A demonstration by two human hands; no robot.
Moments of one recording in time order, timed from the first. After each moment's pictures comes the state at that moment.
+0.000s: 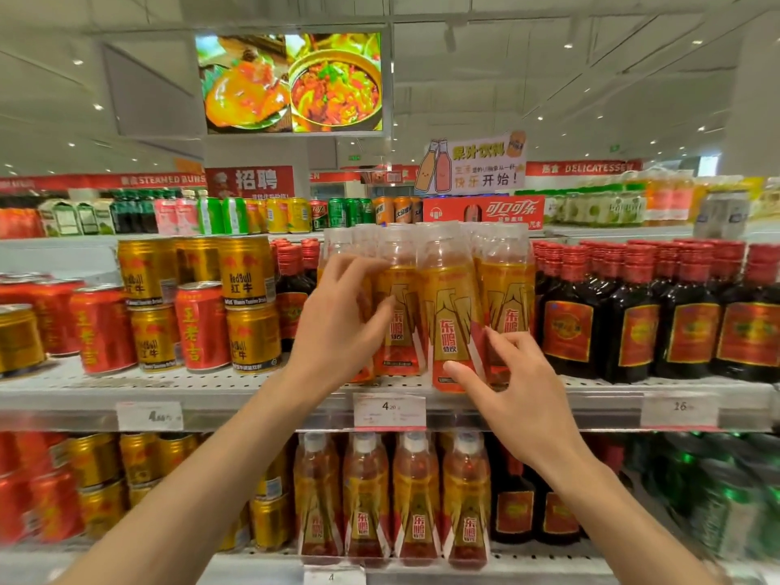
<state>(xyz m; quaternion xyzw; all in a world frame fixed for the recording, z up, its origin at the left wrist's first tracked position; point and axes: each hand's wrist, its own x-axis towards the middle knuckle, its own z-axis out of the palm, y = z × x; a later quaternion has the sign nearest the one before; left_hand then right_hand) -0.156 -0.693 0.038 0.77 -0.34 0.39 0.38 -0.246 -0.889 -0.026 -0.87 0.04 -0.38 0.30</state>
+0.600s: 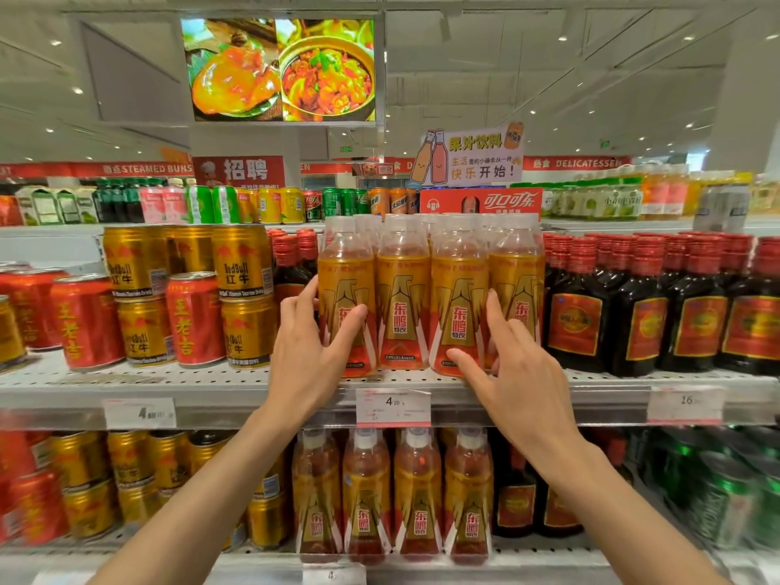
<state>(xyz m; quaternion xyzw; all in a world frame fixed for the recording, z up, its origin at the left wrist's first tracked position) -0.123 -0.669 -0.013 0.80 -0.20 0.32 0.47 -0.227 -0.886 -0.030 -0.88 0.05 -0.45 0.13</state>
